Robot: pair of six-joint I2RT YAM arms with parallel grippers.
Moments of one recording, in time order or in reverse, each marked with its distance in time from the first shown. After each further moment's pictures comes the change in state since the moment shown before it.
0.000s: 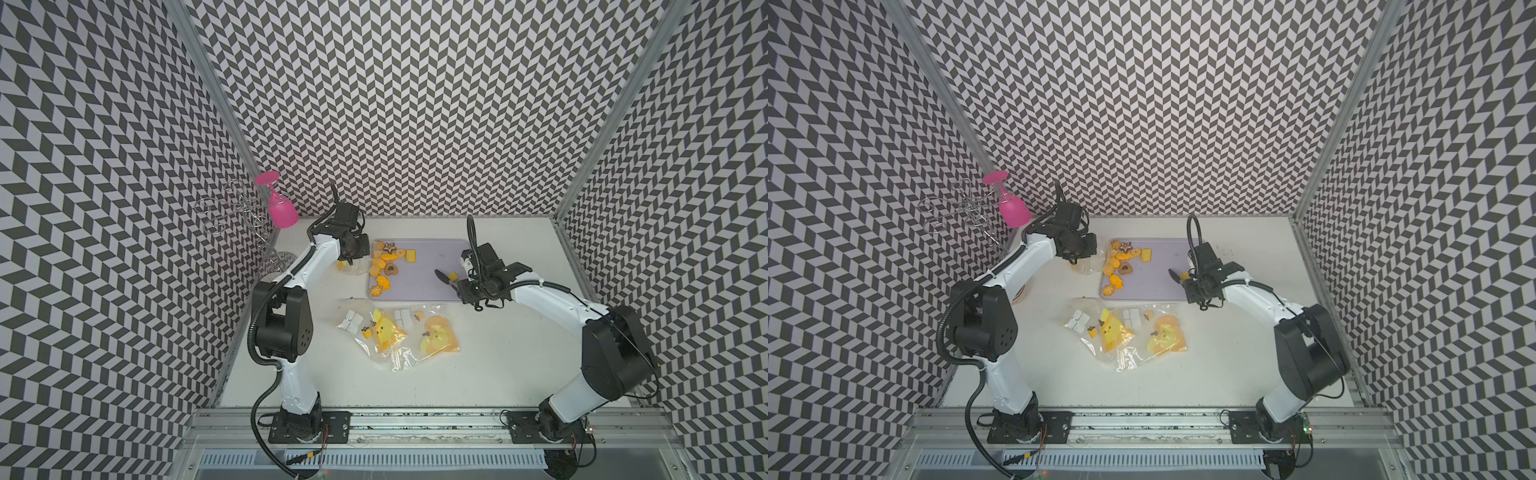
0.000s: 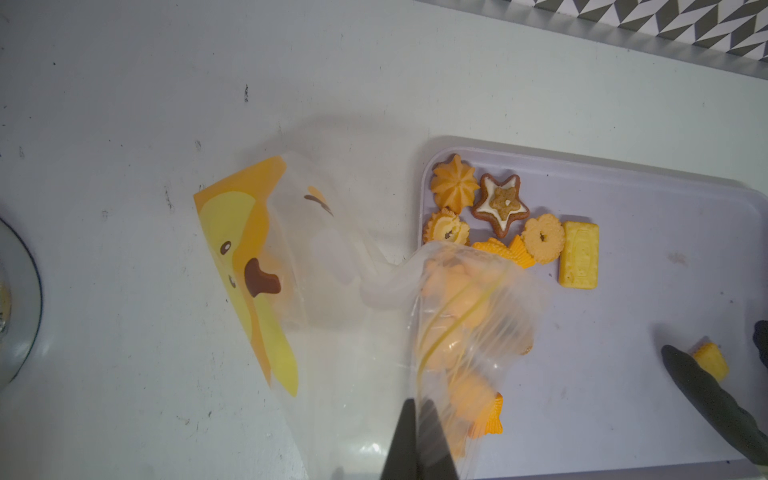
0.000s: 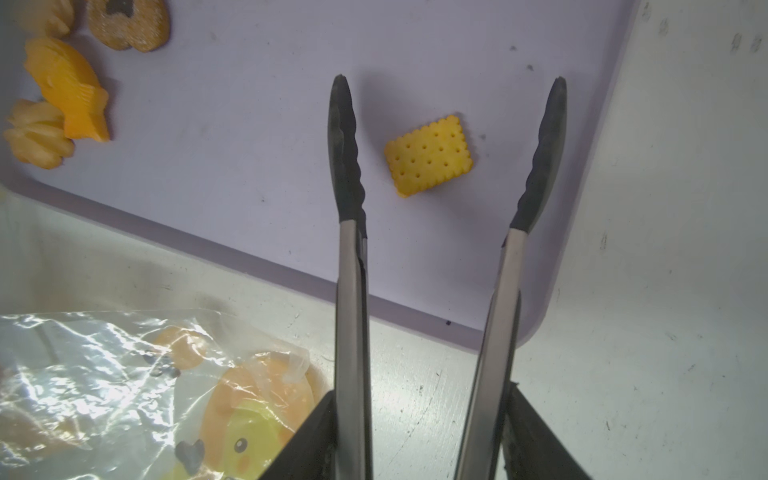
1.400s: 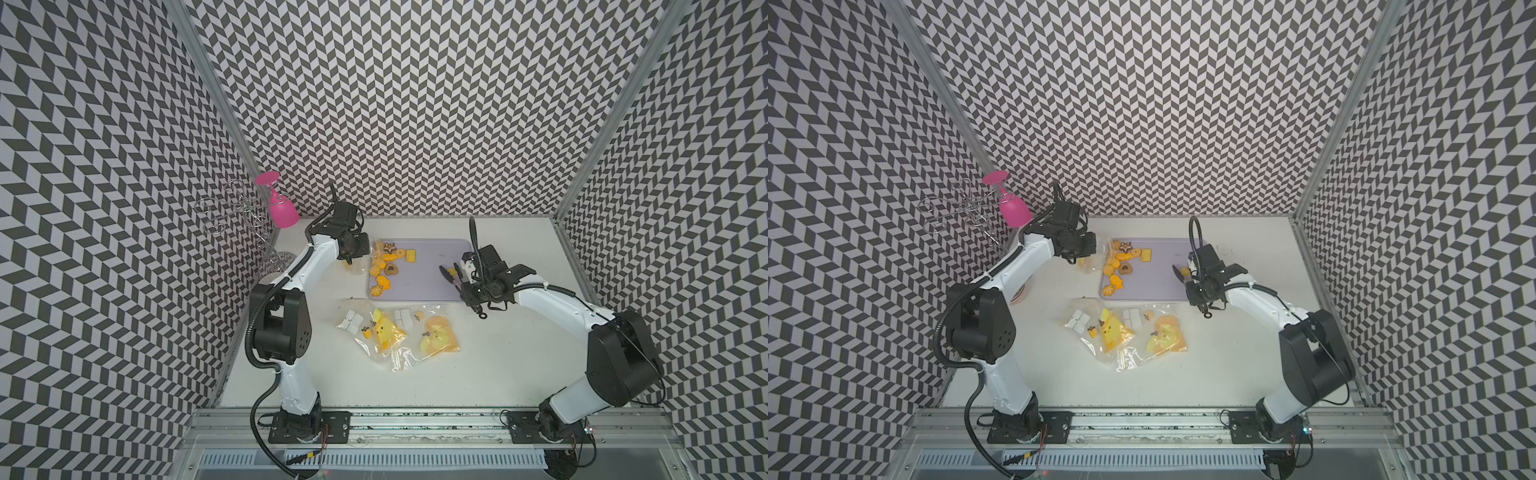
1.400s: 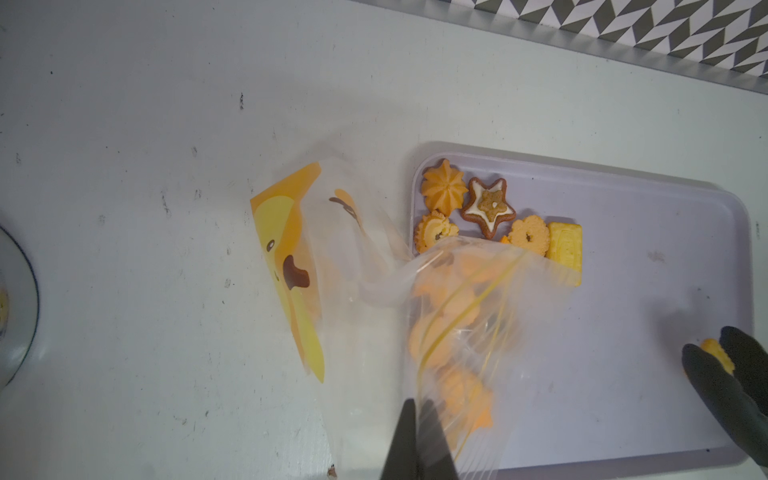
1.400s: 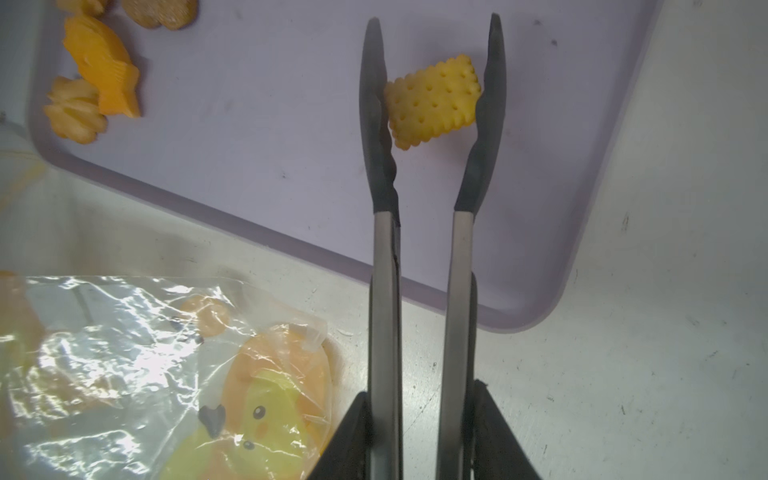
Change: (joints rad) left arm 0.005 -0.020 -0.004 0.001 0.022 0.004; right arm -0.001 -0.073 -0.035 -0.014 -0.040 0.000
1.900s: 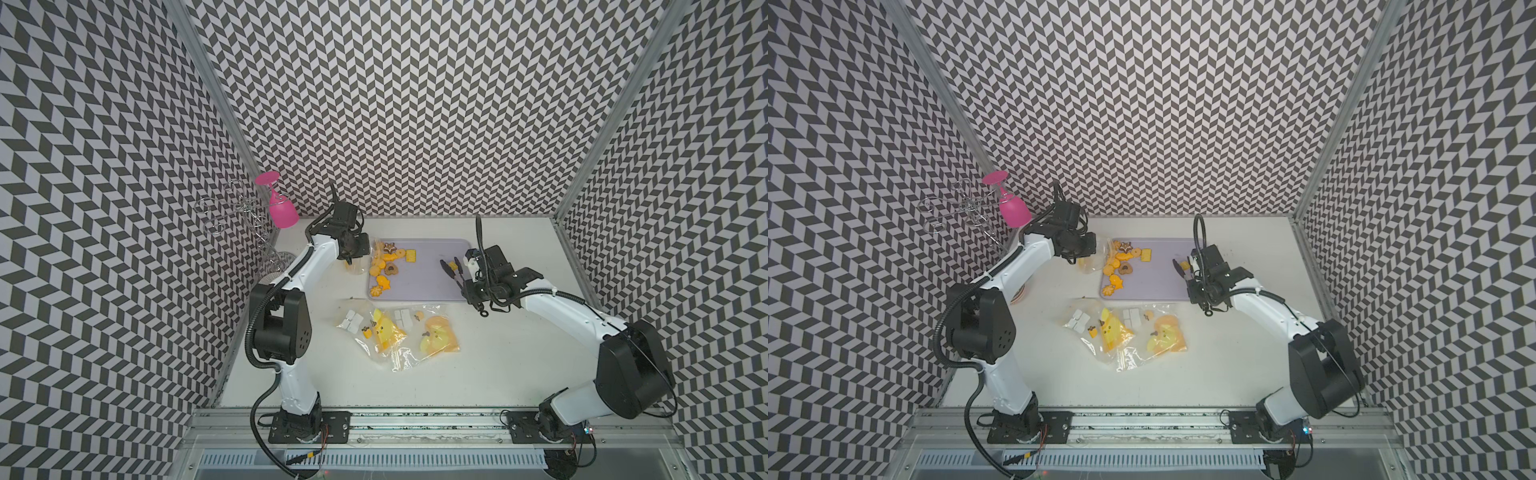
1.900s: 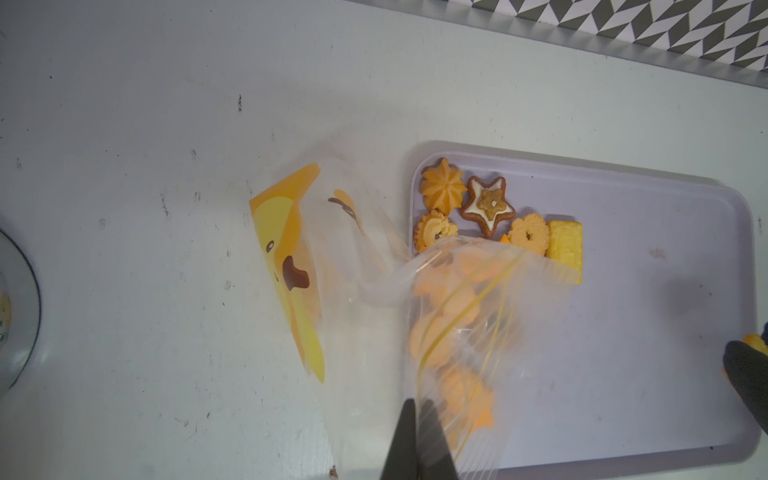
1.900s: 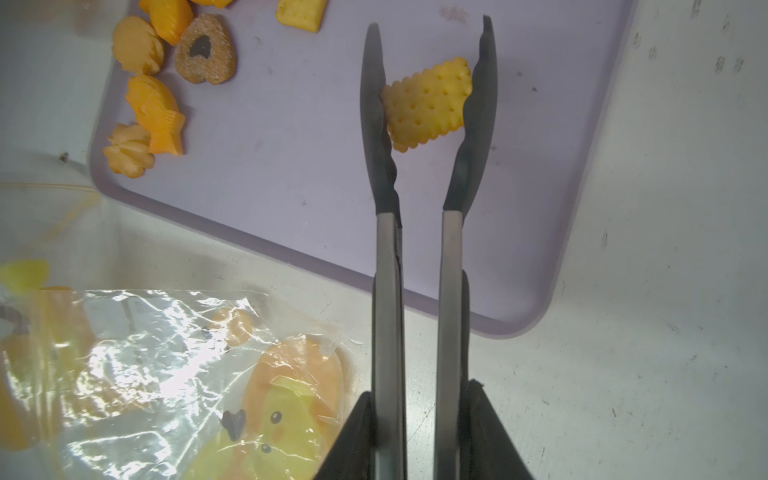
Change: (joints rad) left arm -0.005 0.000 0.000 0.001 0.004 0.014; right arm 0.001 -0.060 -0.035 0.056 -0.015 0.019
